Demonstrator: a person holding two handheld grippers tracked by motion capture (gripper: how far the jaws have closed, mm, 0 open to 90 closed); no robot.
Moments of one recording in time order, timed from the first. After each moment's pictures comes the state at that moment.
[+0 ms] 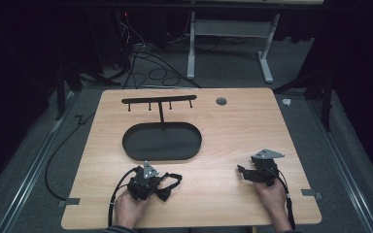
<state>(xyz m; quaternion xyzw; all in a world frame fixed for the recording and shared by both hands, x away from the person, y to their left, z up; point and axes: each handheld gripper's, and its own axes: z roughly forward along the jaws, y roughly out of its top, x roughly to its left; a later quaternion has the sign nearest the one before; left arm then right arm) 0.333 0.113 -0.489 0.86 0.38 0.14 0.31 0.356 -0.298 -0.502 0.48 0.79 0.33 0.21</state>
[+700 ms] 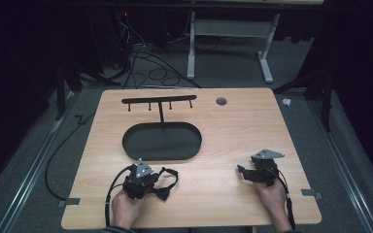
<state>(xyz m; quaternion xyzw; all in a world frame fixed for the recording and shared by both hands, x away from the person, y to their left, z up) 0.329 0.124 -0.467 0.84 0.39 0.14 0.36 0.356 -0.298 -0.502 0.48 0.79 0.33 0.21</state>
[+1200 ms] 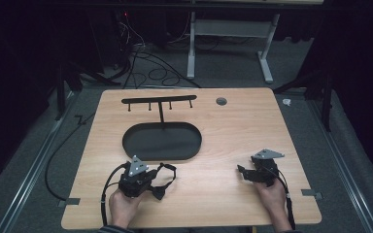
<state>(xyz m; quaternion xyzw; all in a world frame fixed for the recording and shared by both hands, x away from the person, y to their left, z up) 0.327 0.133 -0.450 0.82 0.39 0.15 0.39 0.356 -0.299 -0.502 0.48 0.79 0.33 0.21</state>
